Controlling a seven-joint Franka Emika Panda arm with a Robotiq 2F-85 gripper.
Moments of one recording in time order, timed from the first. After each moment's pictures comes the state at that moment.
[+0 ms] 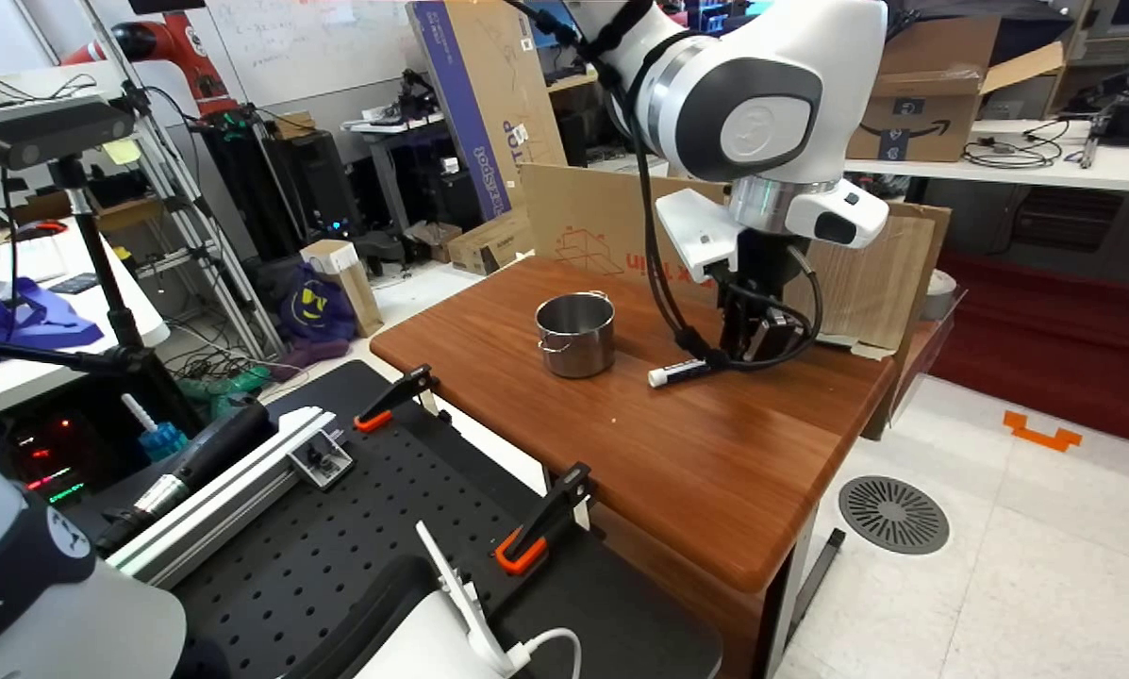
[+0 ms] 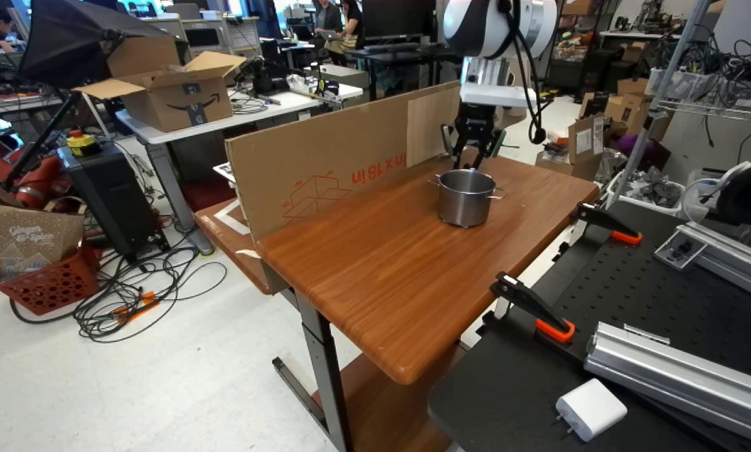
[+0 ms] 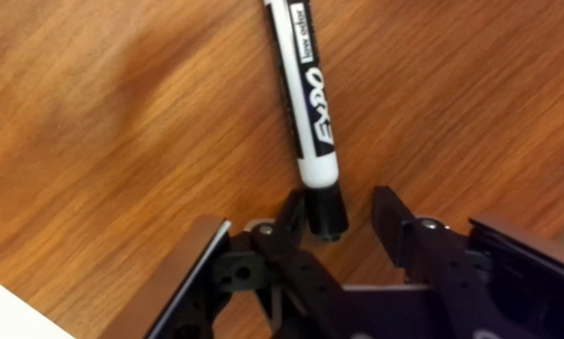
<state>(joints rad) -0.15 0.71 -0.09 -1.81 0.30 2.45 0.20</state>
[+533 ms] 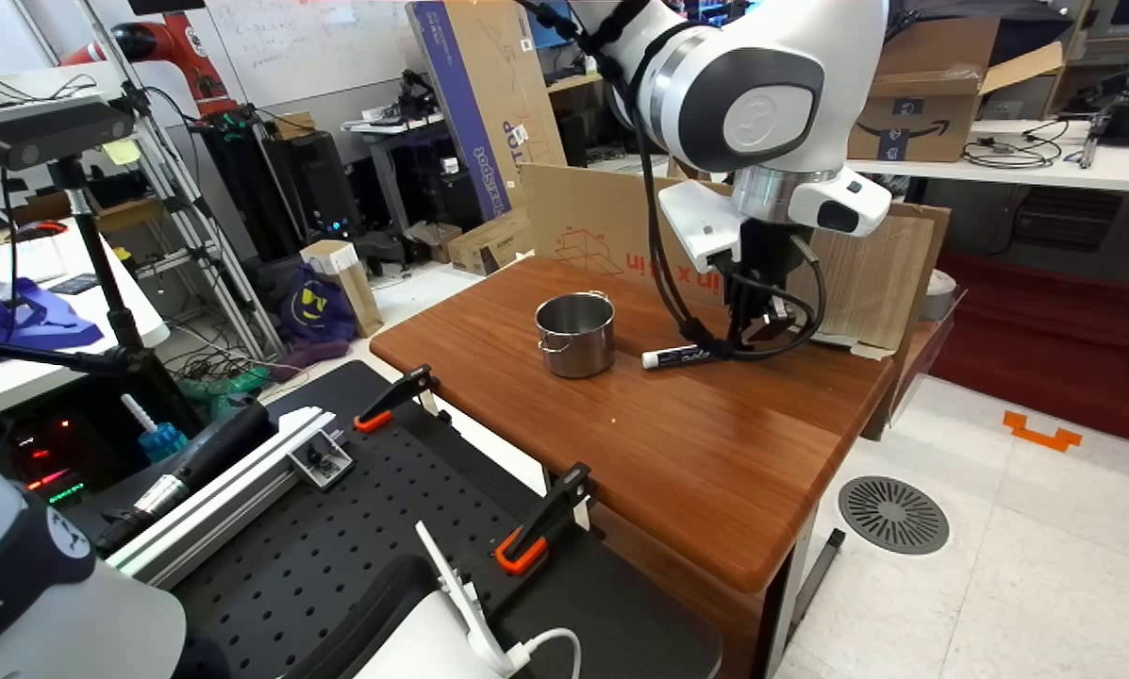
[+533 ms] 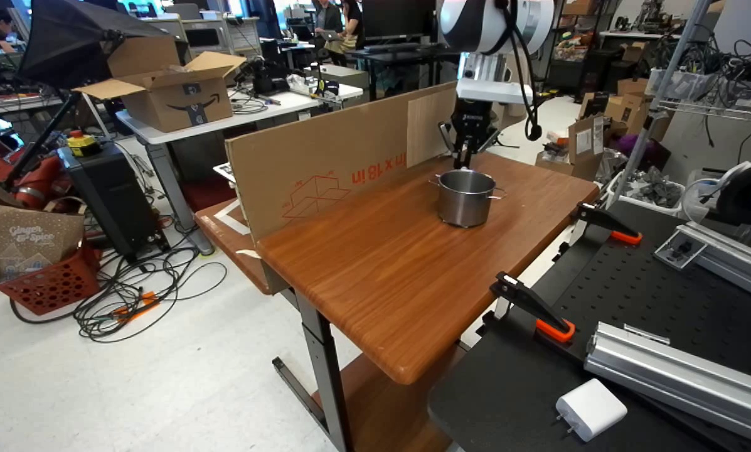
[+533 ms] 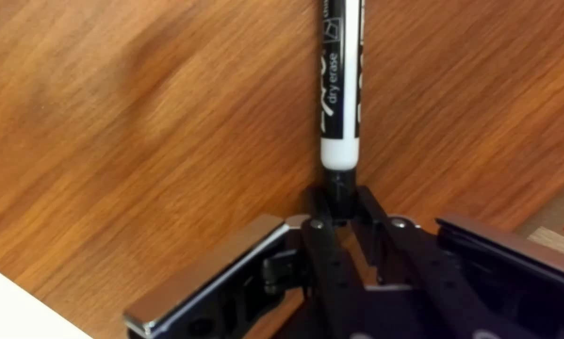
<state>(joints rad) -0.14 0.71 -0.09 -1.80 0.30 2.45 0.21</state>
